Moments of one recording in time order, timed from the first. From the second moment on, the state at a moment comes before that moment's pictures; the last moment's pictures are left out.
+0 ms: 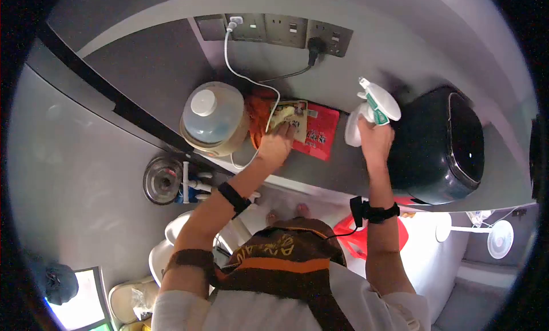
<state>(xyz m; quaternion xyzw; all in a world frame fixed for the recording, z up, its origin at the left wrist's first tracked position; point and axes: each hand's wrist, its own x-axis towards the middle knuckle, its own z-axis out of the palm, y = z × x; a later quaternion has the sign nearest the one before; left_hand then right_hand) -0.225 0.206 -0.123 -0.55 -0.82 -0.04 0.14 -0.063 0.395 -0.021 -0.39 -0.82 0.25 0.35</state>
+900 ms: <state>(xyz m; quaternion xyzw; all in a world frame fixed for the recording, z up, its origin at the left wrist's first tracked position) -0.322 0.061 0.147 -0.22 -0.91 0.05 0.33 -0.121 0.382 -0.136 -0.17 -0.98 -0.03 0.06</state>
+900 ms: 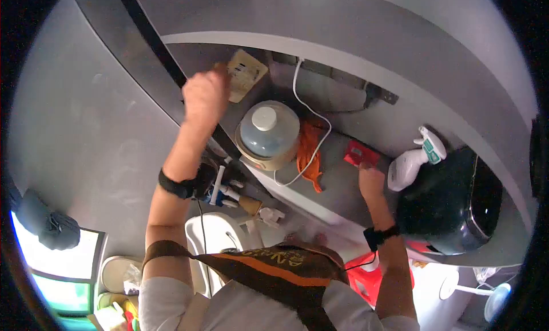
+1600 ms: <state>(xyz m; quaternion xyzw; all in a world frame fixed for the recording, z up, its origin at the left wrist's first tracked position) -0.419 0.107 0.037 -0.42 -0.89 -0.17 -0.04 -0.286 0.238 0.115 0.01 -0.93 -0.02 0.37</state>
